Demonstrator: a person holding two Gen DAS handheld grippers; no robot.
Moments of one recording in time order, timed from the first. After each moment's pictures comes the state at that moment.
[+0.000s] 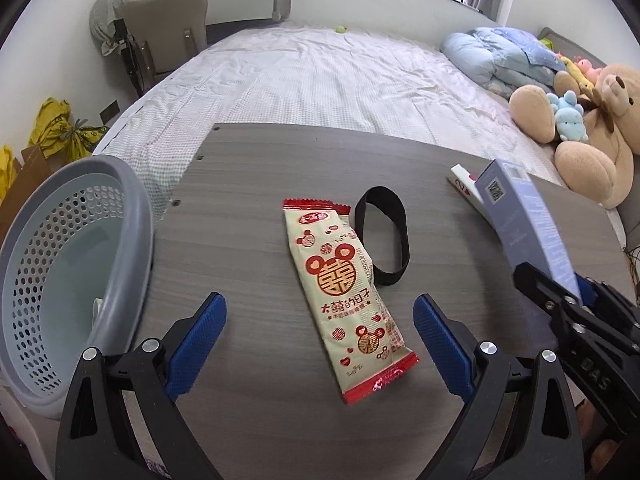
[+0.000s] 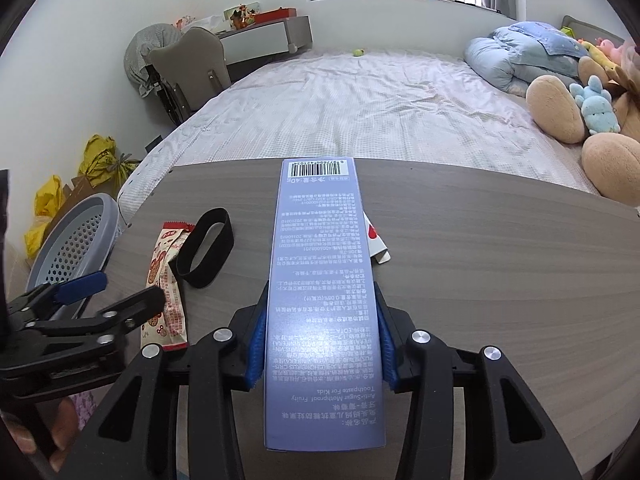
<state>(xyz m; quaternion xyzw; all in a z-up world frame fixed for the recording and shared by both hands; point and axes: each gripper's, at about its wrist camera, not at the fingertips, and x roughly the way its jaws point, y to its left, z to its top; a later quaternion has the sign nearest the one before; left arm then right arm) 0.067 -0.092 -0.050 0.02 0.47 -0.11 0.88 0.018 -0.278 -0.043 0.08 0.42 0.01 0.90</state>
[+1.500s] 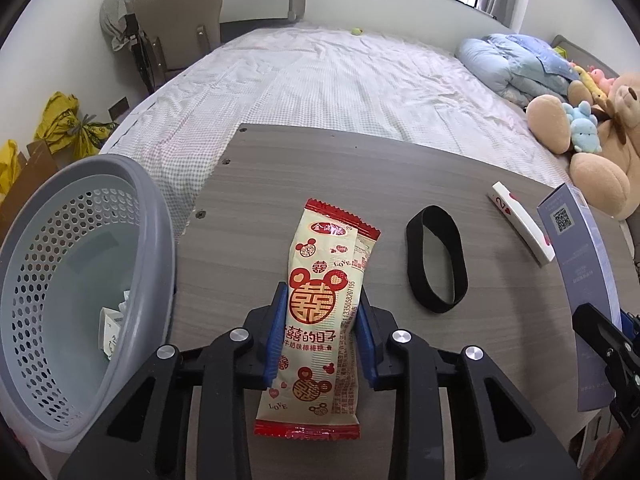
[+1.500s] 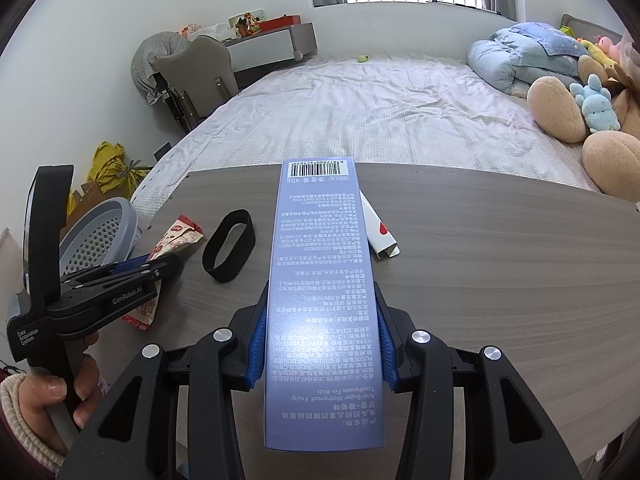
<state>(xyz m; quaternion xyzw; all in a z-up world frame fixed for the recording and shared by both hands) 0.089 -0.063 -0.055 0.01 0.46 -0.10 0.88 0.003 -0.269 -0.030 0.09 0.41 0.02 0.91</state>
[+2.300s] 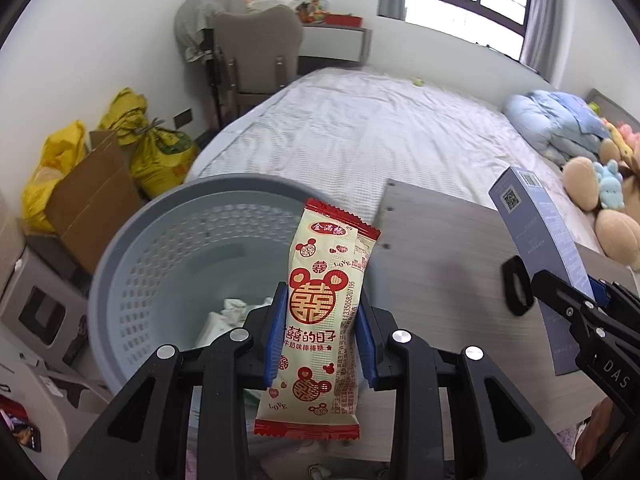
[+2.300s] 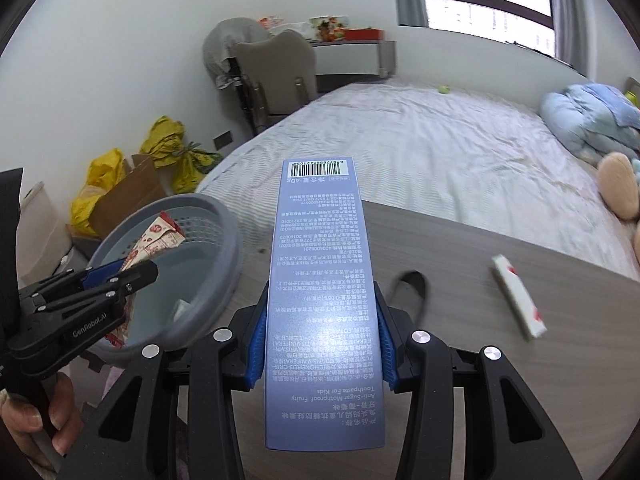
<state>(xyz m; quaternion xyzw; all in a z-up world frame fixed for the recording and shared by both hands) 0.058 0.077 -0.004 -0.03 0.41 -0.01 0.91 0.049 -0.130 0.006 0.02 0.38 0.12 0.92</state>
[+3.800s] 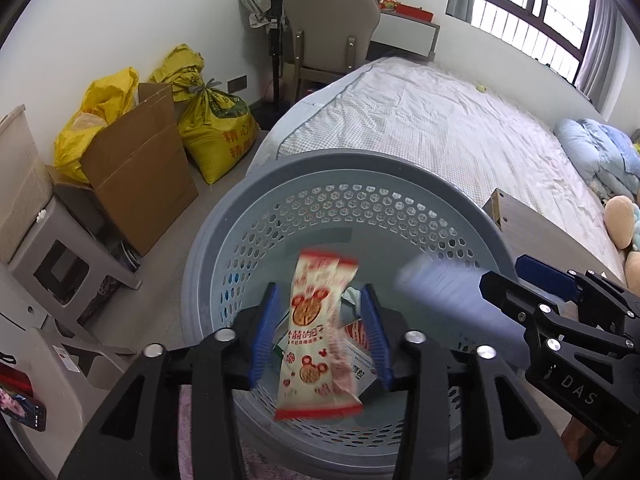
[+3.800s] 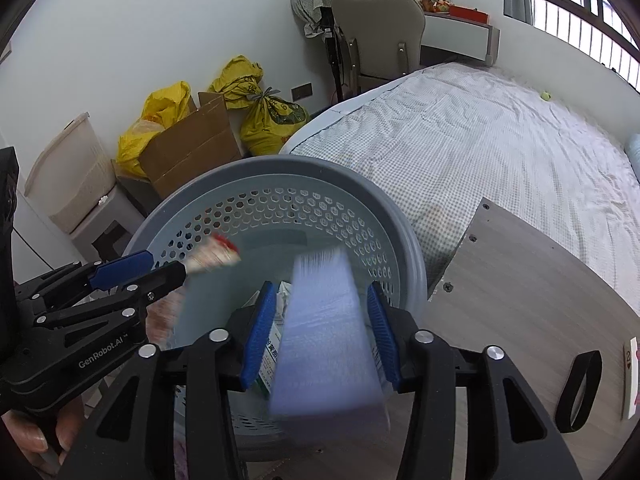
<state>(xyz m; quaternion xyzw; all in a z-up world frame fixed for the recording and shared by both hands) 0.069 0.181 -0.027 -0.07 0.43 0.06 0.90 0.109 0.020 -0.021 -0.04 0.43 0.24 0.87</state>
